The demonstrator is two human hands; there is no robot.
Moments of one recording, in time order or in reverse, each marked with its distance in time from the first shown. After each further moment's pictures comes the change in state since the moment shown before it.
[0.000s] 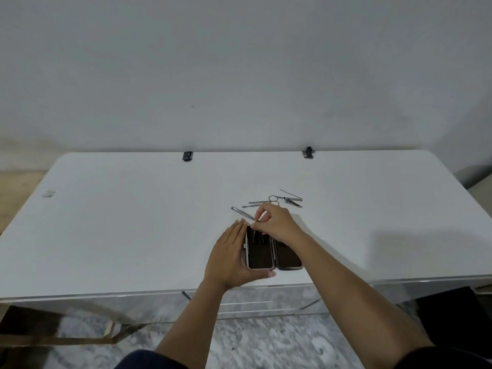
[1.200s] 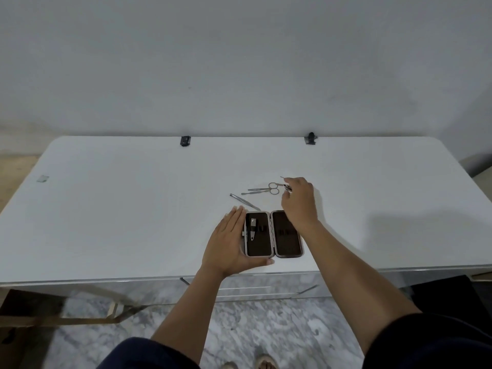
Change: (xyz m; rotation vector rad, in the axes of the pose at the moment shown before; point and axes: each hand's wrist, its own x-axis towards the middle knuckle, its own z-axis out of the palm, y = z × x) left_hand 0.001 -0.001 0.002 0.028 -0.015 -0.009; right_hand 0.021 0.030 -0.021 -0.268 0.445 -0.094
